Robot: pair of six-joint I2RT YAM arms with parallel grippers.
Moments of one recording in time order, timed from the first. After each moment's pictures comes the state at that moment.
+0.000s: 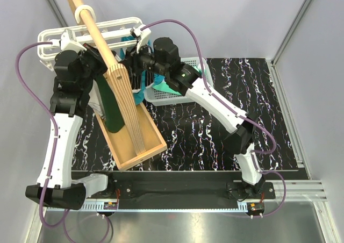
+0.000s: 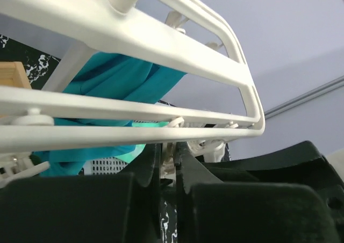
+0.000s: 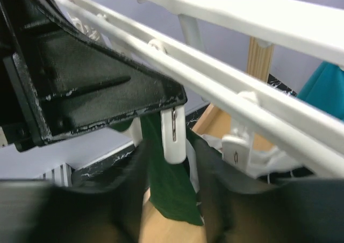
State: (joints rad) left arm -0.09 1.17 1.49 -0.40 0.11 -0.72; right arm 0.88 2.11 2.37 -0.23 -0.25 0.20
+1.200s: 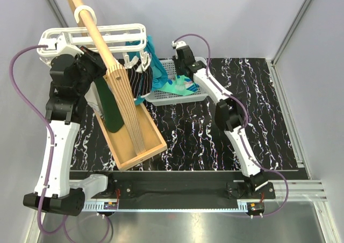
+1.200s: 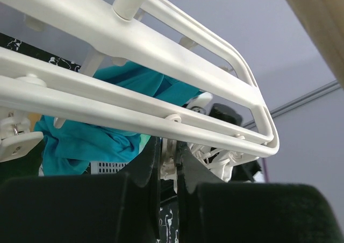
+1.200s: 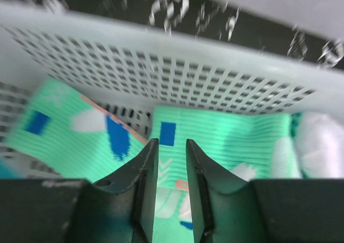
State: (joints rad) left arm -0.11 1.11 1.51 -0.47 0.07 -0.70; right arm 0.50 2.56 2.50 -0.49 0.16 0.06
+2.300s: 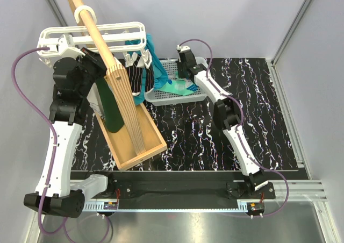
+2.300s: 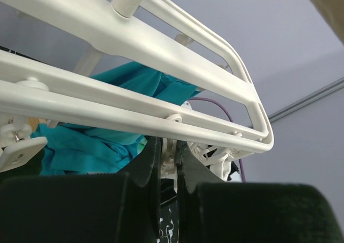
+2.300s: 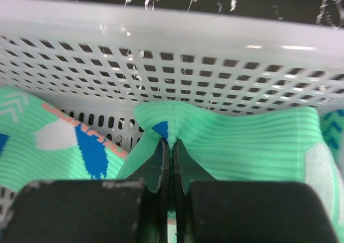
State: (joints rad) left arm -0.11 1.09 1.41 -0.35 0.07 -0.70; right arm 0.46 2.73 2.60 -0.50 0.13 0.15
